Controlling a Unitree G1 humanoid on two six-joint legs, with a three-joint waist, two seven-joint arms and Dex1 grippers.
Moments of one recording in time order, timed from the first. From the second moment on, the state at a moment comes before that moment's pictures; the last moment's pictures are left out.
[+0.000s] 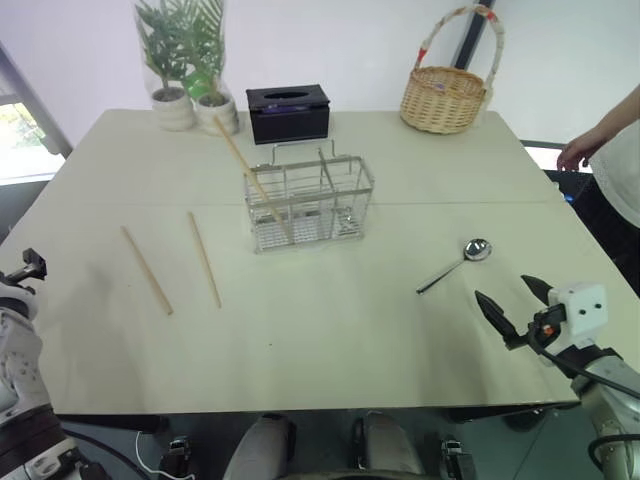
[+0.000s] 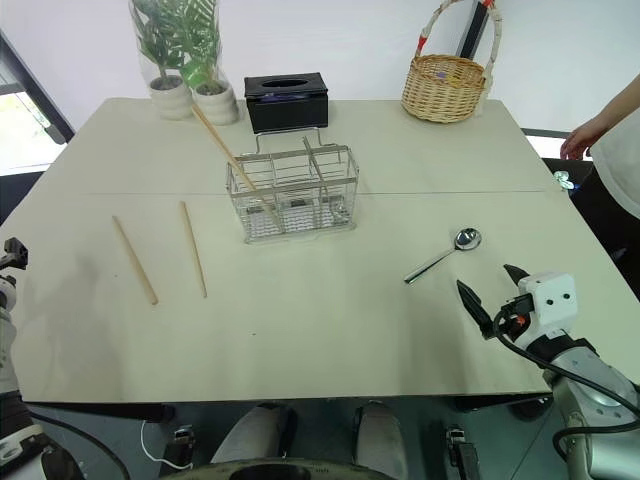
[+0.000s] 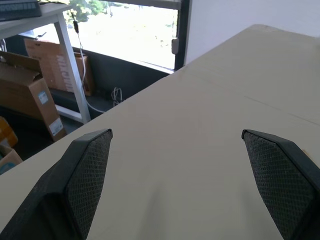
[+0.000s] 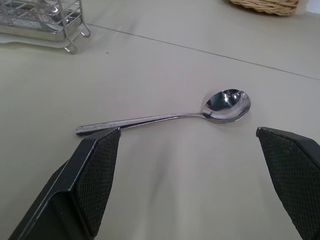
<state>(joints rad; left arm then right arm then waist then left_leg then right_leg) -0.15 0.51 0.77 -0.02 -0.38 0.55 0.07 0.31 -0.52 -0.44 -0.34 0.37 0.26 0.55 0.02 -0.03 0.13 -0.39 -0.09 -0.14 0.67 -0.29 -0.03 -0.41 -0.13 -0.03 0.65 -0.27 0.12</state>
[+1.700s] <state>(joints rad) -0.10 0.80 0.43 -0.52 -0.87 0.85 -0.63 -0.28 -0.83 -0.08 -0.47 0.26 0.70 0.49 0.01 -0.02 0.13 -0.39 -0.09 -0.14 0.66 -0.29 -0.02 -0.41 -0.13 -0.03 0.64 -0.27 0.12</state>
